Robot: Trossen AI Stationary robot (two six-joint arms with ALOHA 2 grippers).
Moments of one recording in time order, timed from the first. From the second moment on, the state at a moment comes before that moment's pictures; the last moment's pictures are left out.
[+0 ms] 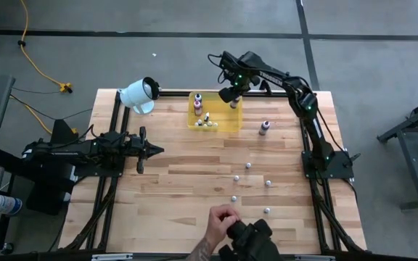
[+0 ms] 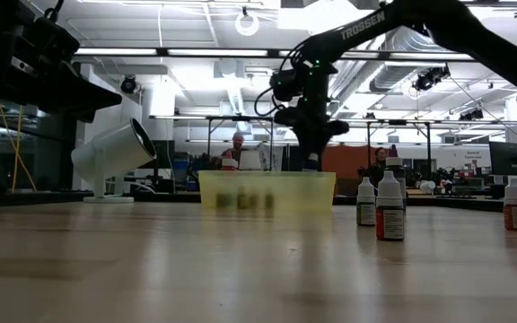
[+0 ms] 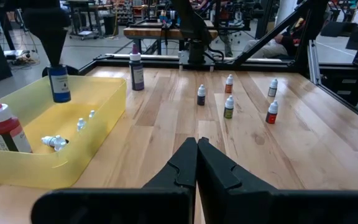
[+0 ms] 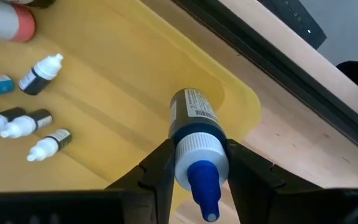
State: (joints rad) left arm 0.06 0.14 0.01 0.01 0.01 -0.01; right arm -0.71 2.24 2.13 -1.31 -0.04 0.27
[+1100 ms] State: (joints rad) left arm 0.06 0.14 0.01 0.01 0.01 0.00; right arm -0.70 2.27 2.19 -1.27 0.04 0.21
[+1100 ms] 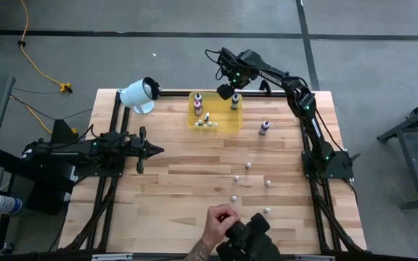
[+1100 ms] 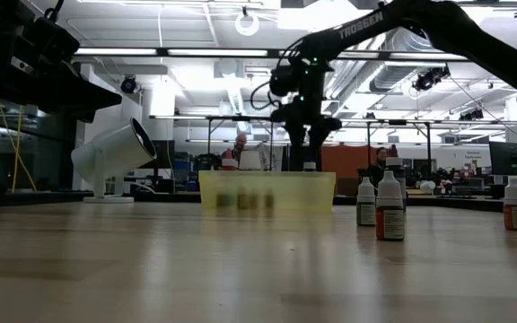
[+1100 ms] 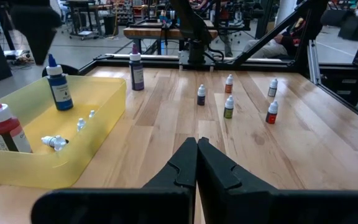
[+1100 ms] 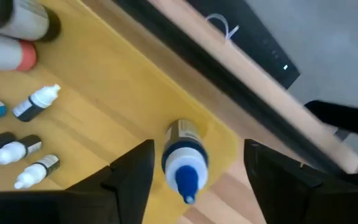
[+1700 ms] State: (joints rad) left arm 0.06 0.14 0.01 0.01 0.01 -0.01; right arm -0.67 2.01 2.18 -1.56 0.20 0.13
